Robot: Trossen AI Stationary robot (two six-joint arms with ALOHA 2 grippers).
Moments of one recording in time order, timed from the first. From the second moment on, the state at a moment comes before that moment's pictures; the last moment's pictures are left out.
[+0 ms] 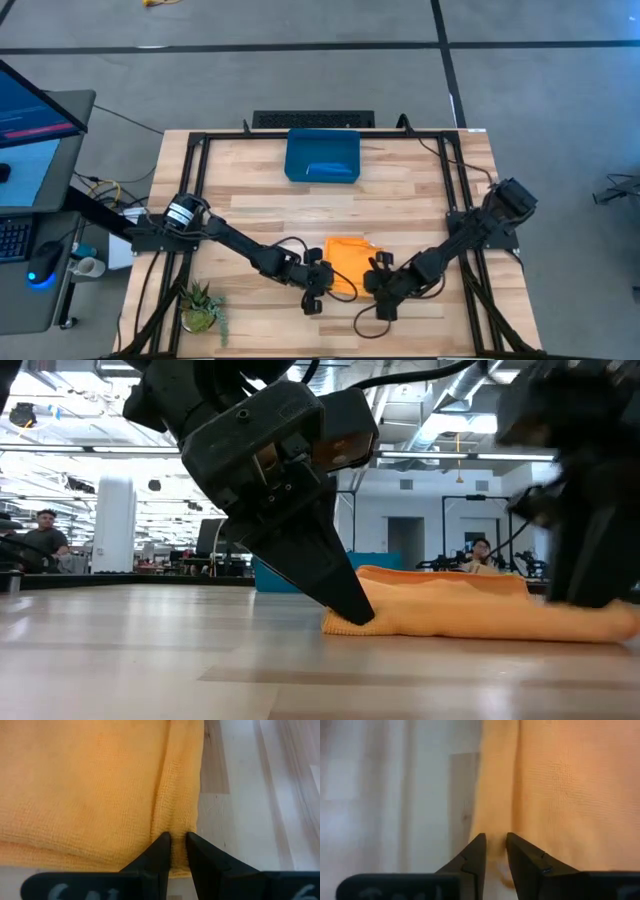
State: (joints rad) left arm -0.39 2.07 1.19 -0.04 -0.12 -0.41; right arm 0.65 1.74 0.89 -0.28 0.23 0.61
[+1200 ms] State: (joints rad) left arm -0.38 2.07 1.18 -0.03 -0.11 -0.46; right arm 0.81 1.91 0.98 -0.28 0.61 0.26
